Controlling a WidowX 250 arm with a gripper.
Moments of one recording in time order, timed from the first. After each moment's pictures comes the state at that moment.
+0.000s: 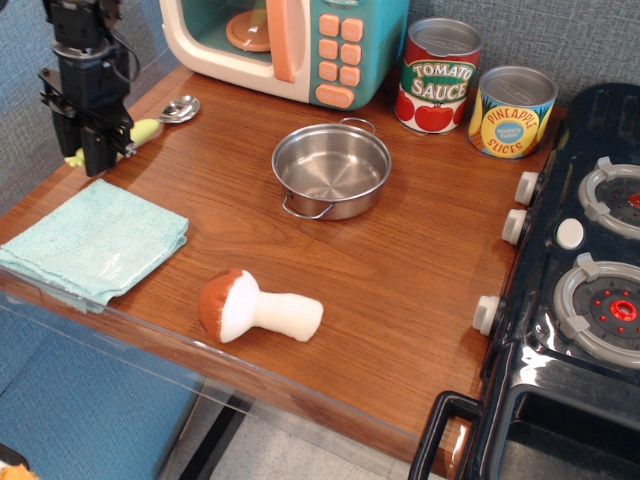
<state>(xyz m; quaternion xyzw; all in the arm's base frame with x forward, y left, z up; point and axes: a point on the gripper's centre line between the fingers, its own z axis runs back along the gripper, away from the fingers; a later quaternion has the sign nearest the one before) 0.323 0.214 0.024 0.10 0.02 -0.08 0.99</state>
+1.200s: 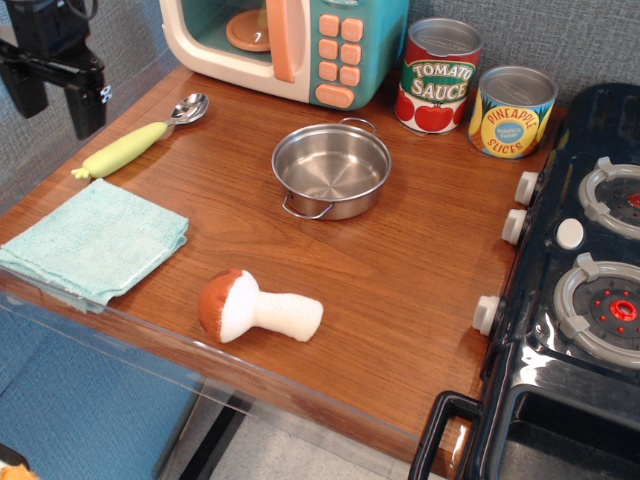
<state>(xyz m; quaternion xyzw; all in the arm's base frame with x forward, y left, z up) 0.308 0.221 0.076 0.08 -0.04 0.01 1.00</state>
